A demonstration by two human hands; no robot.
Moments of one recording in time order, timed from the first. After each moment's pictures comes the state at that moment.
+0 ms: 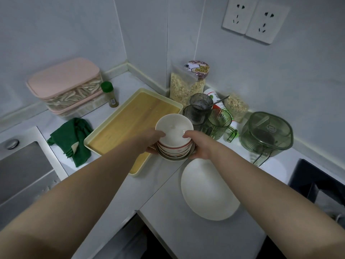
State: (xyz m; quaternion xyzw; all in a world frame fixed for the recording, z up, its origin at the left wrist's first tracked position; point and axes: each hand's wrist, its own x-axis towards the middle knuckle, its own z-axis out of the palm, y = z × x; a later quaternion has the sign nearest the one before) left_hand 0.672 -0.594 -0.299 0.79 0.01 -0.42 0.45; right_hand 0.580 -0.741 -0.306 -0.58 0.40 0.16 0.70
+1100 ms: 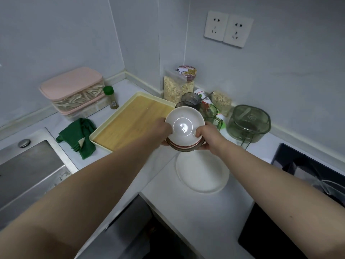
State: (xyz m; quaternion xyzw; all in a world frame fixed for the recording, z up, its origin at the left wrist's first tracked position) left_hand 0.592 -0.600 -0.244 0.79 -0.07 -0.32 0.51; right_hand 0.504 -0.737 -0.262 -0.63 0.40 -0.01 0.66
